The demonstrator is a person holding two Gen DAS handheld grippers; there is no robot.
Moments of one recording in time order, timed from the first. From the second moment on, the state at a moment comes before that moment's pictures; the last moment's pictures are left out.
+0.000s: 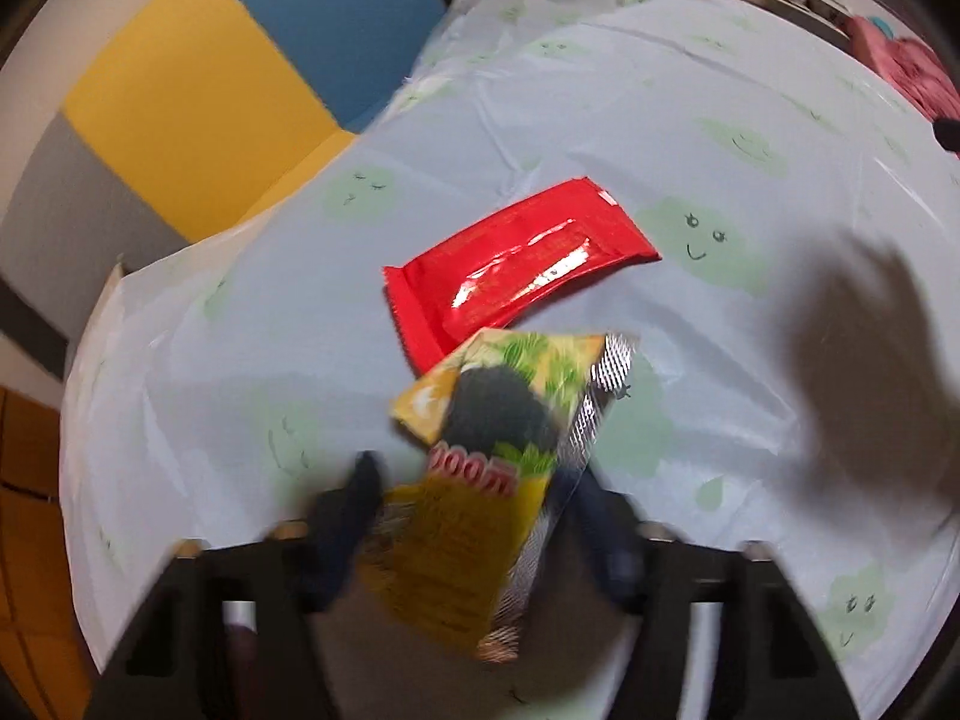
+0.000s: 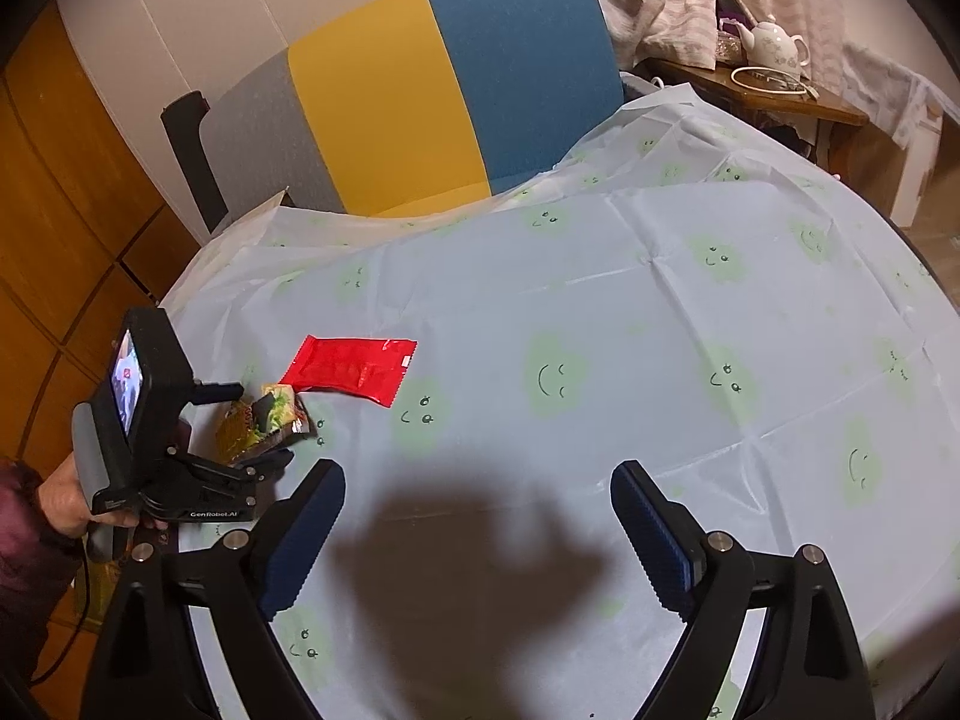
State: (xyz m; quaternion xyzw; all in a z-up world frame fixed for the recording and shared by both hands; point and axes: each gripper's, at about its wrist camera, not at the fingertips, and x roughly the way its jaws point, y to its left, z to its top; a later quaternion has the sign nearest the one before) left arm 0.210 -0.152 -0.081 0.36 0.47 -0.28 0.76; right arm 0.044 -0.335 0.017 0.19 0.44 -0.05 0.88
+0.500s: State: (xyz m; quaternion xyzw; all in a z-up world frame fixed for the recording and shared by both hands) left arm 0.078 -0.082 -0.060 0.17 0.52 -0.24 0.80; right arm 0.042 -0.333 0.017 0.16 0.44 -0.06 0.88
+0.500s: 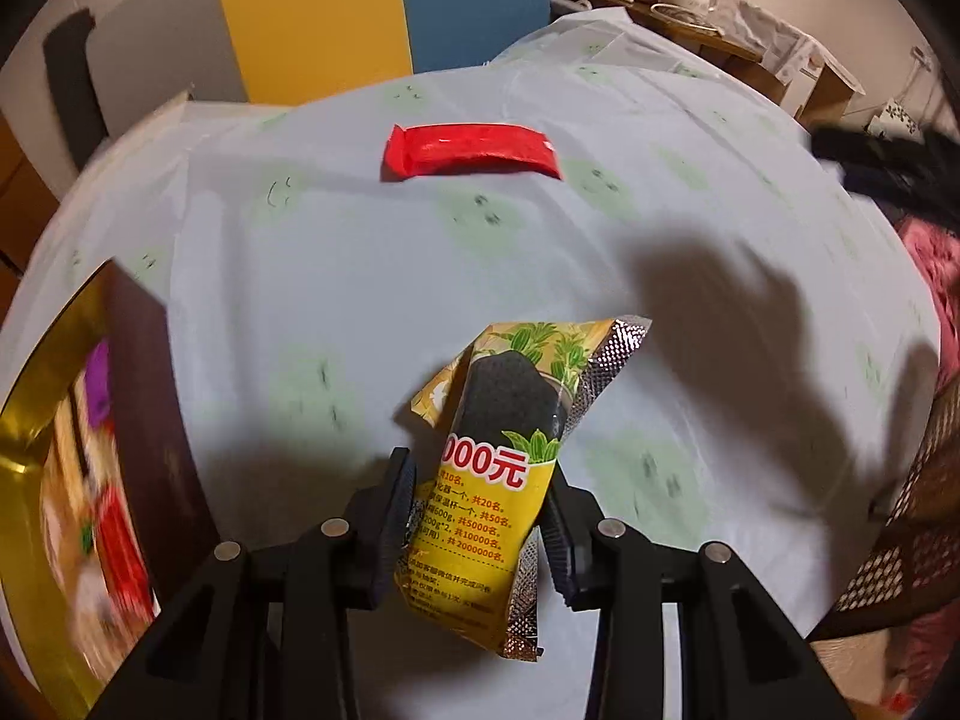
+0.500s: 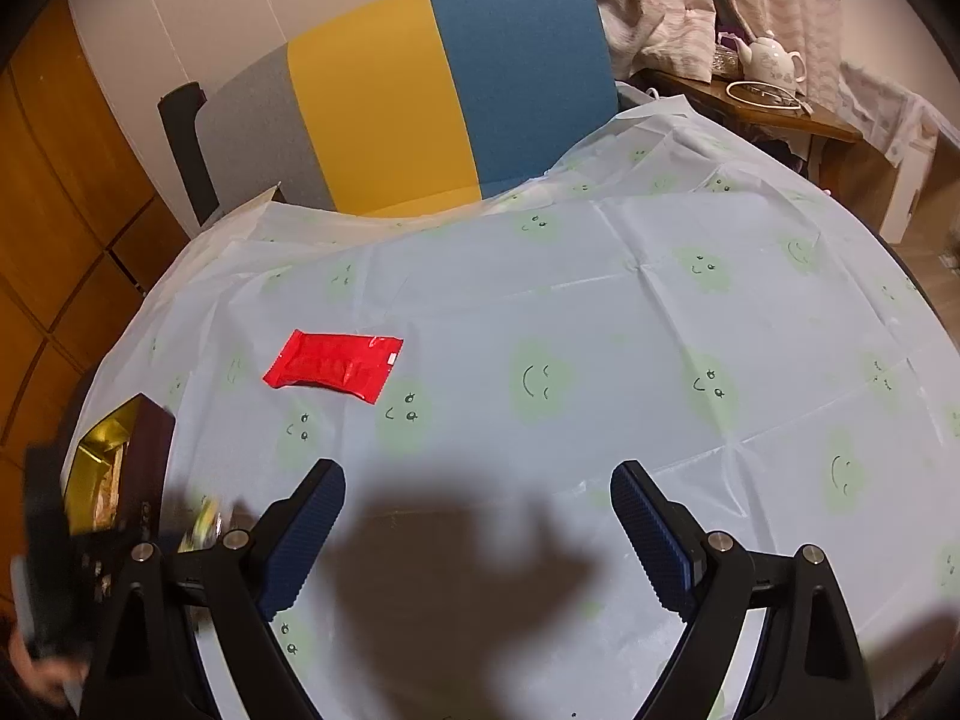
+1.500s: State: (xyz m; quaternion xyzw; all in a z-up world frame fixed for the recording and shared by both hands) left arm 0.056 -0.066 -0.075 0.09 0.46 -0.28 0.84; right arm 0.230 -0.203 -0.039 -0.12 0.52 0.19 0.82
